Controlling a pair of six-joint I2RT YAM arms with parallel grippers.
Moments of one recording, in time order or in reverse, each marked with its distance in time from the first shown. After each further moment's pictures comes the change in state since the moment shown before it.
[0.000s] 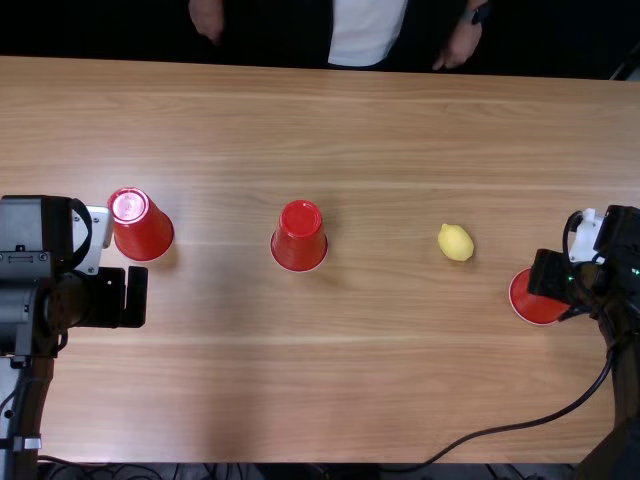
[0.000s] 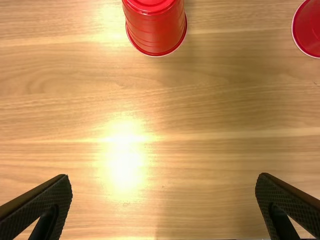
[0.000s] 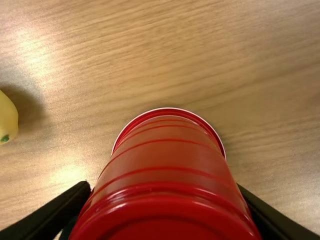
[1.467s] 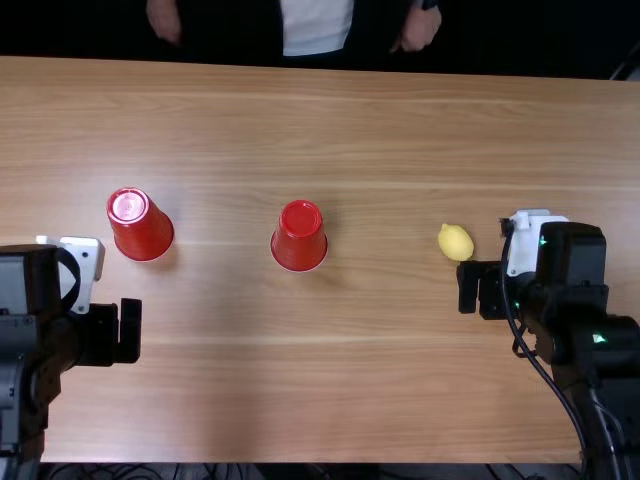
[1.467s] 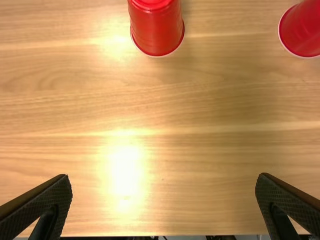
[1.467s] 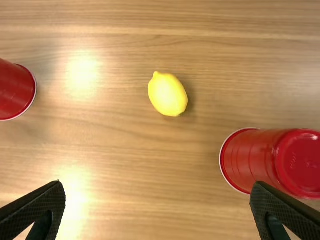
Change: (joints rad) left arm 0.003 -0.204 -0.080 -0.003 0.000 -0.001; right arm 0.374 -0.408 0.013 -0.190 -0.004 0.051
